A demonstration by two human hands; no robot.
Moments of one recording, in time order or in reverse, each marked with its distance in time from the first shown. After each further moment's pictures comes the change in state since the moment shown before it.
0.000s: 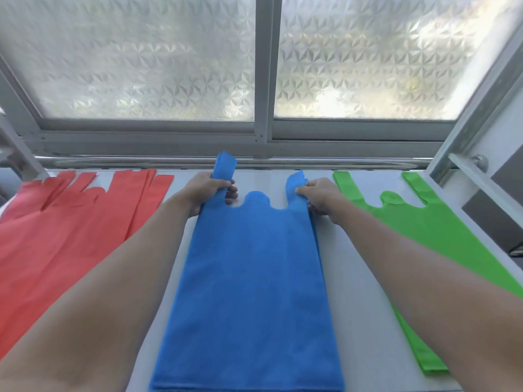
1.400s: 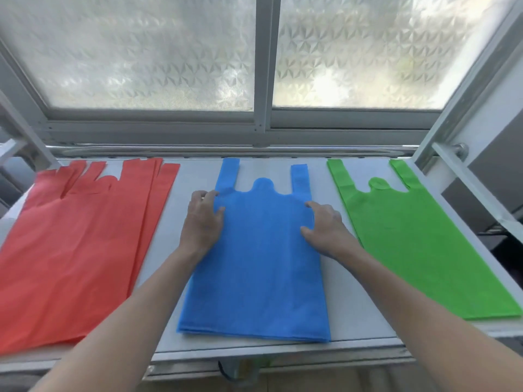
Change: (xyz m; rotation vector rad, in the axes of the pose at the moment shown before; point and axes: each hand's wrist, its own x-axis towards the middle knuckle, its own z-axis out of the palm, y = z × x) left_hand -0.105 -0.066 0.011 0.905 0.405 0.387; right_hand -0.129 0.036 0.011 -0.552 0.007 -0.115
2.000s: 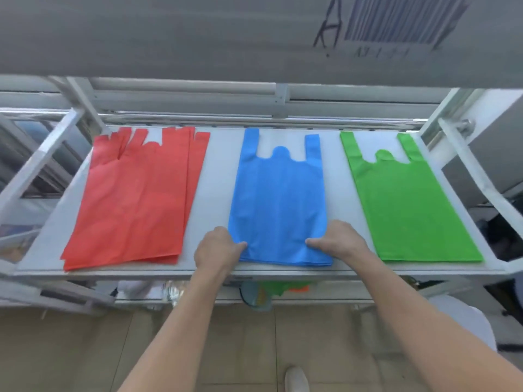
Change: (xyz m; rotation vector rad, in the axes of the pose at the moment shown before) left_hand -0.167 0.041 -0.084 0.273 -0.356 -0.508; right_hand -0.125 -0.021 0.001 -0.198 -0.236 0.251
